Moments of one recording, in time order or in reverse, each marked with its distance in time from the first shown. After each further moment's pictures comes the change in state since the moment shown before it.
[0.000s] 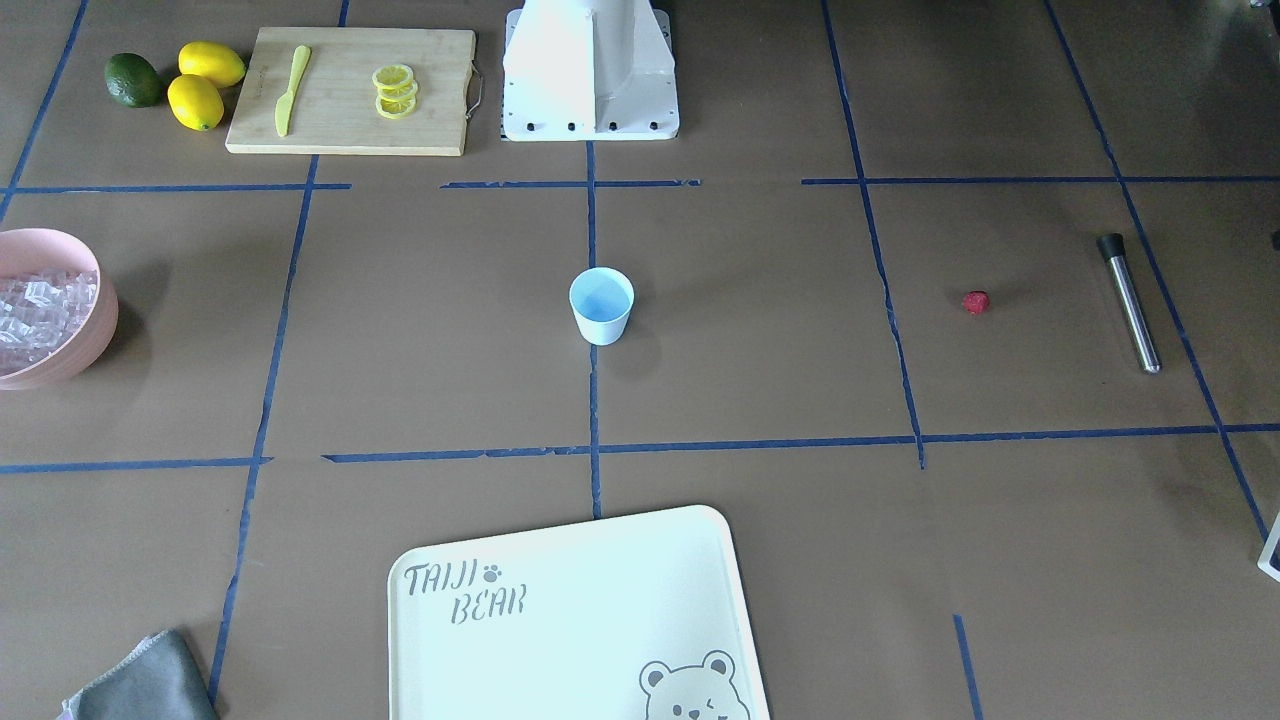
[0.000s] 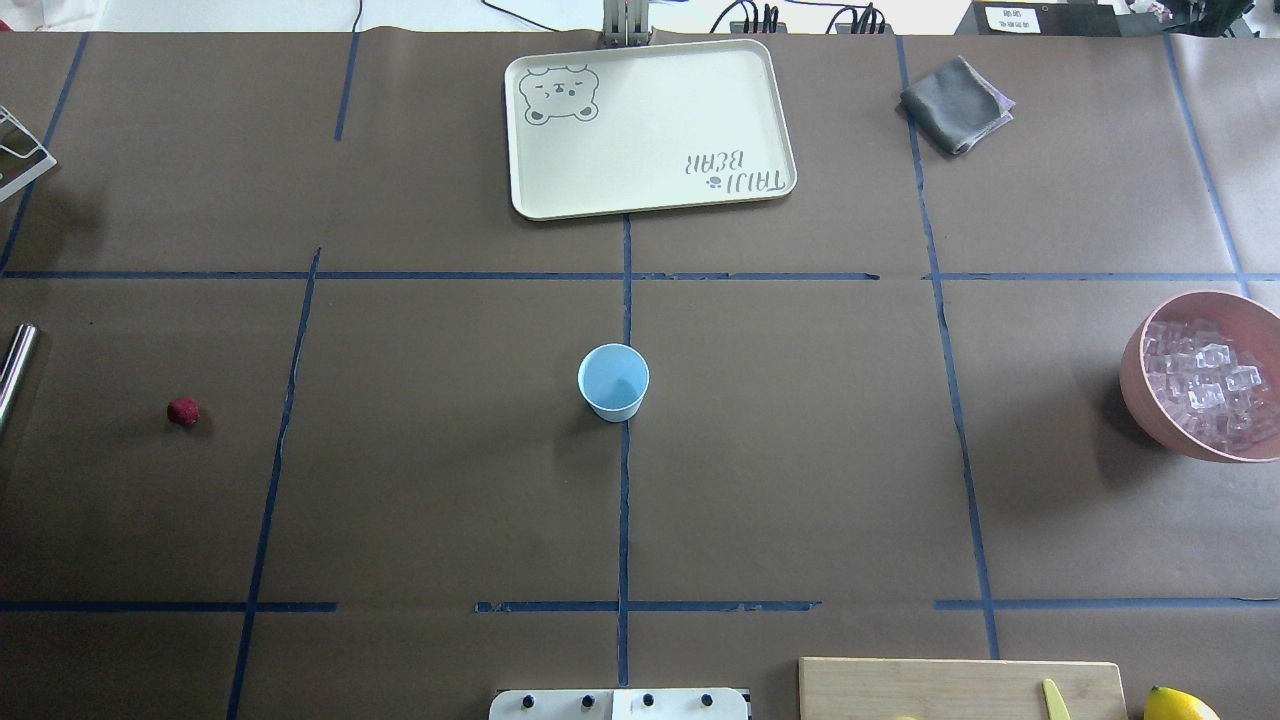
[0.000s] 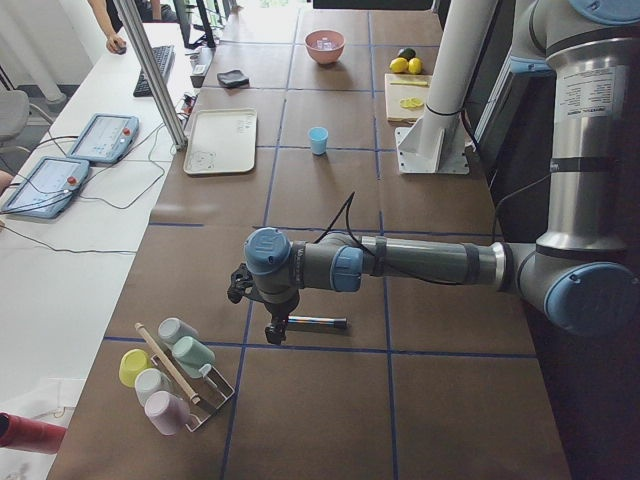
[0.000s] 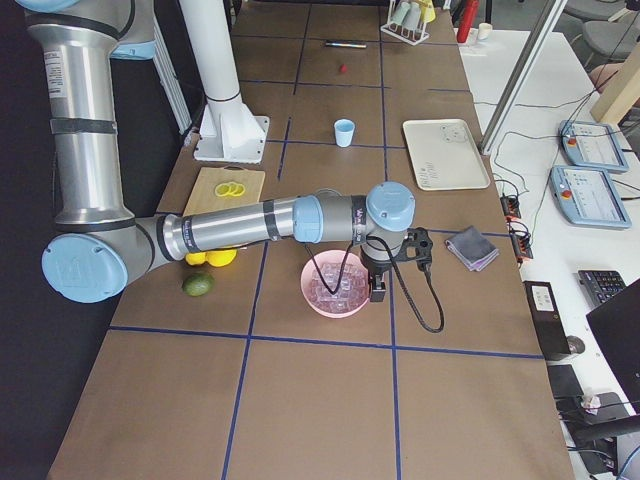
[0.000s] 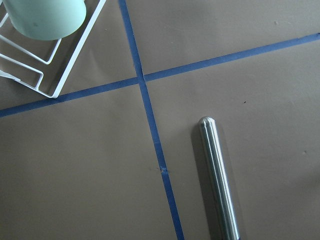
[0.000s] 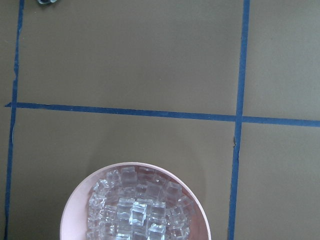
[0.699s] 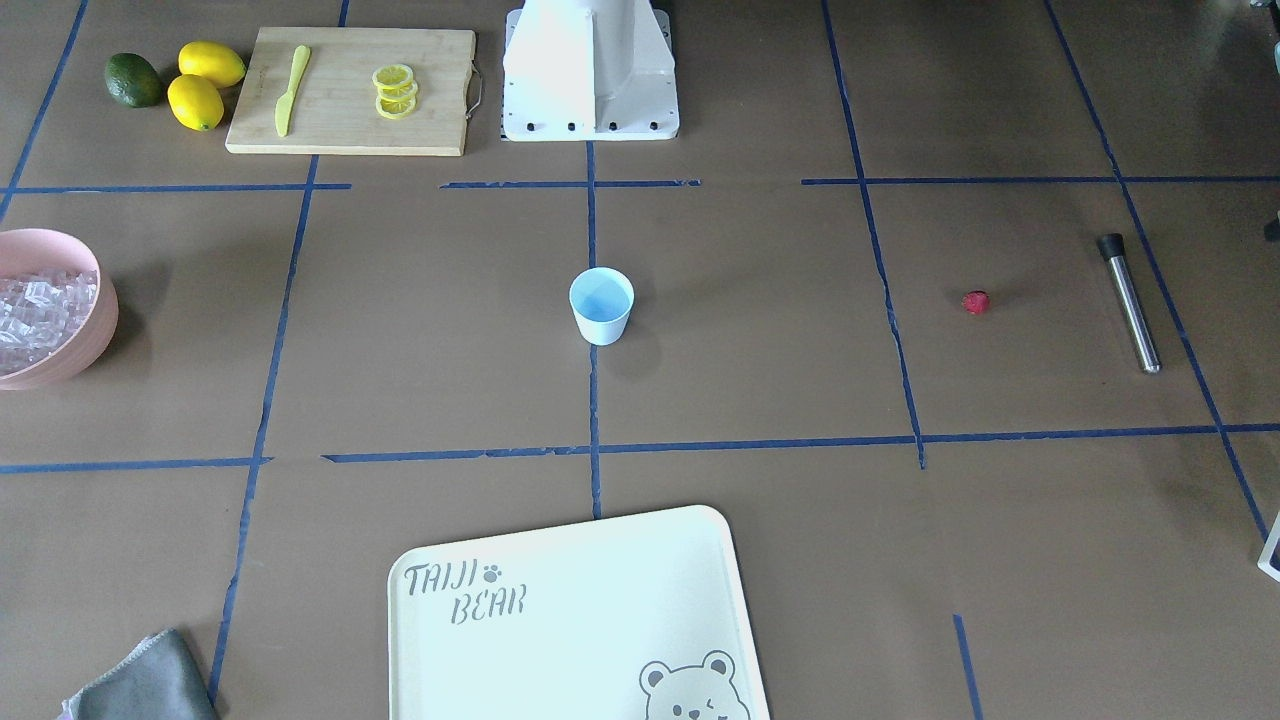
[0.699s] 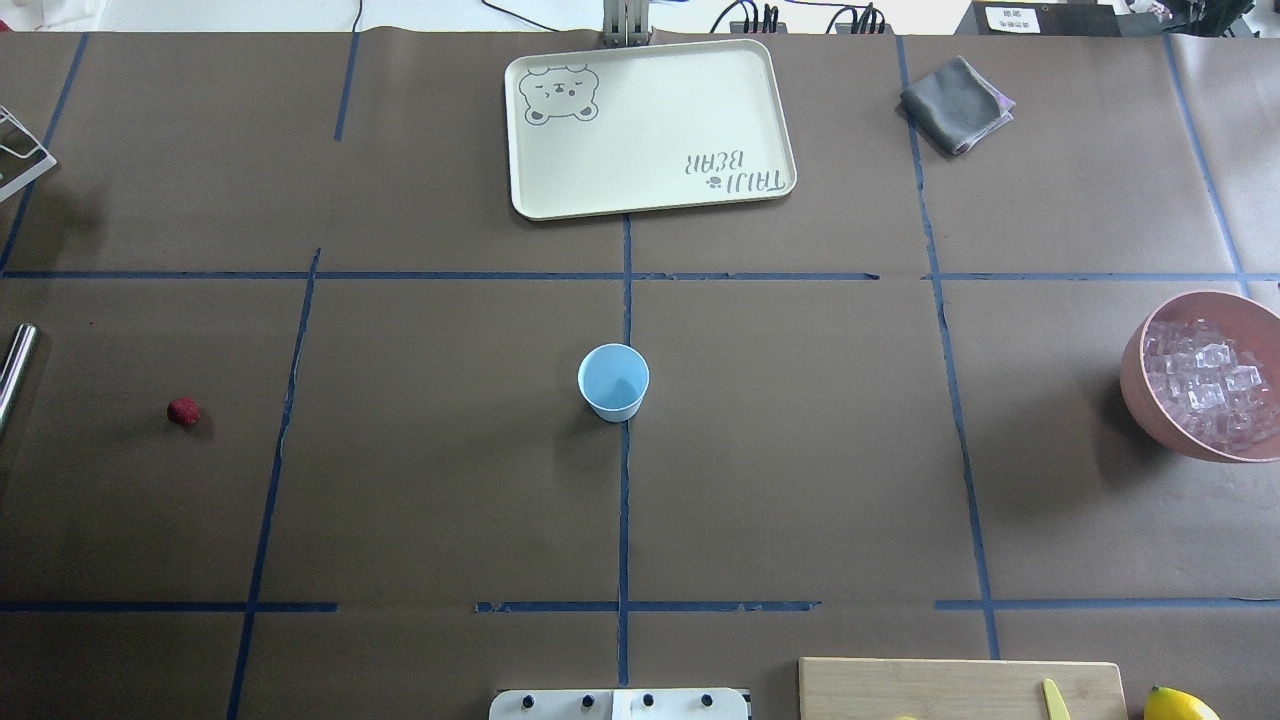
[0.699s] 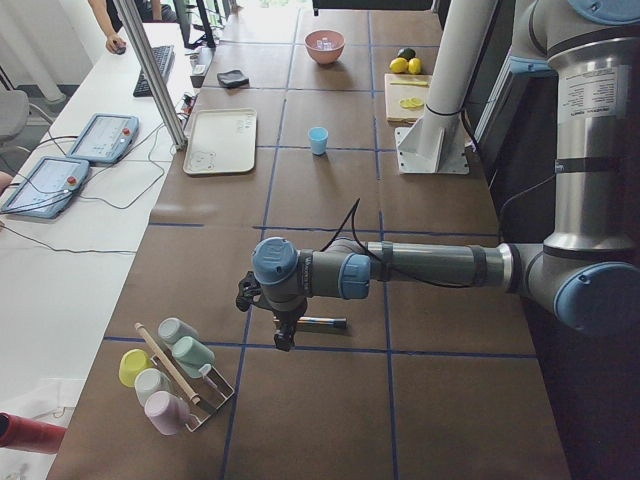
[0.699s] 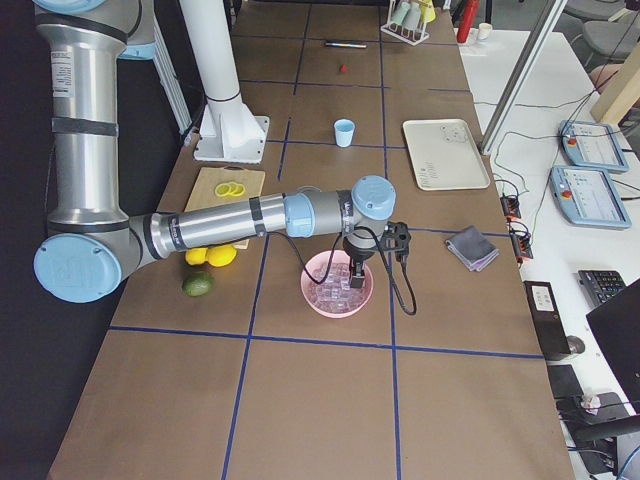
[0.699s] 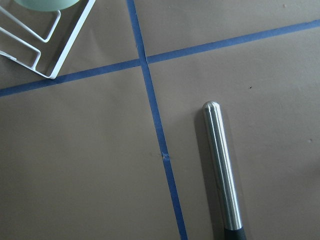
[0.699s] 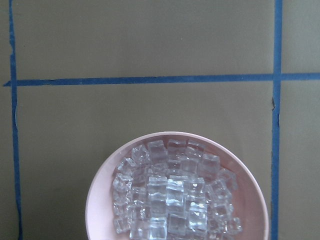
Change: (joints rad) left arm 0.002 0.032 -0.002 -0.009 -0.012 0.000; right arm -0.170 -0.083 0.074 0.128 -0.036 0.319
